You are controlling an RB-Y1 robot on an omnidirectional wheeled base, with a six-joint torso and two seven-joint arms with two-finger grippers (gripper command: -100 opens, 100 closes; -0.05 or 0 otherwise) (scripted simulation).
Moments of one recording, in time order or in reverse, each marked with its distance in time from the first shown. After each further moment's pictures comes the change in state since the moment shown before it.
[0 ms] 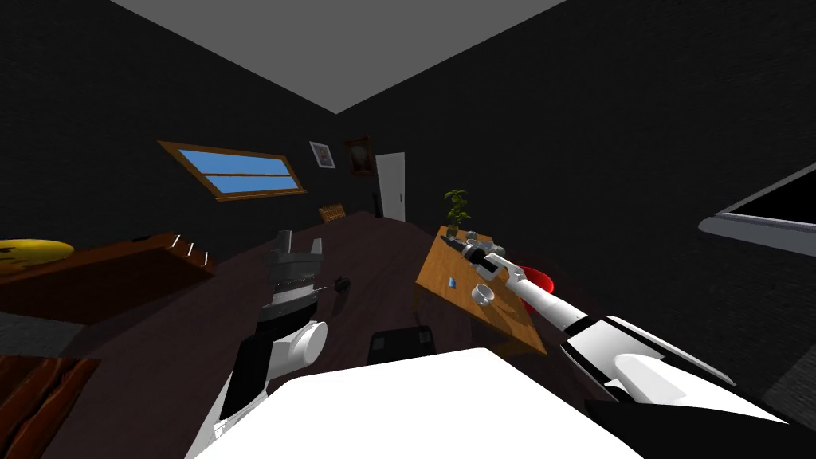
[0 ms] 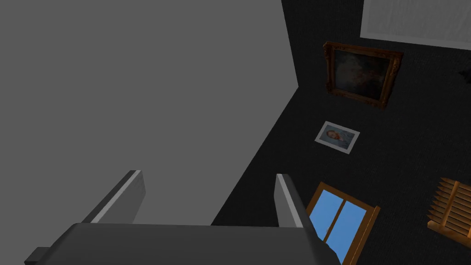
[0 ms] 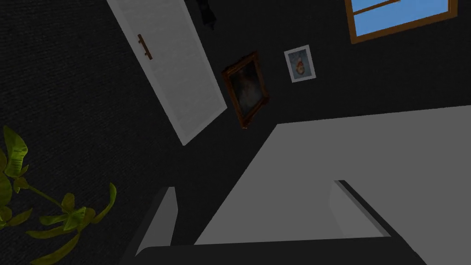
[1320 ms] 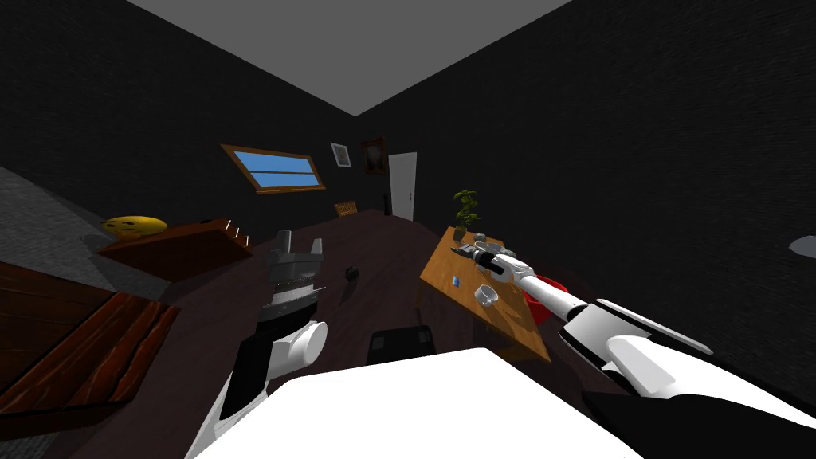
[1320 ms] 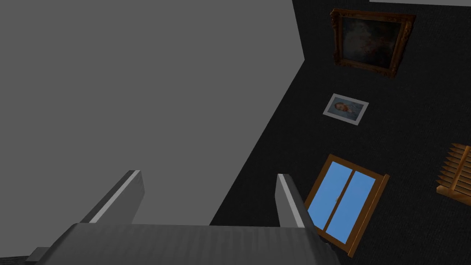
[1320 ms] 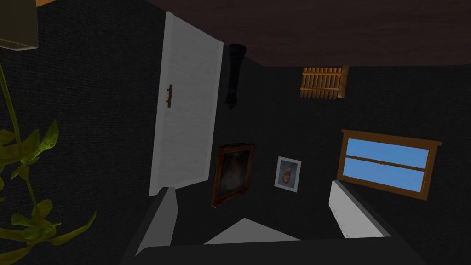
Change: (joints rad) left arm 0.000 0.000 0.000 0.000 0.000 0.000 0.000; right arm -0.119 -0.064 0.150 0.373 0.275 -0.031 0.127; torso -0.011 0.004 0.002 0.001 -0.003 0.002
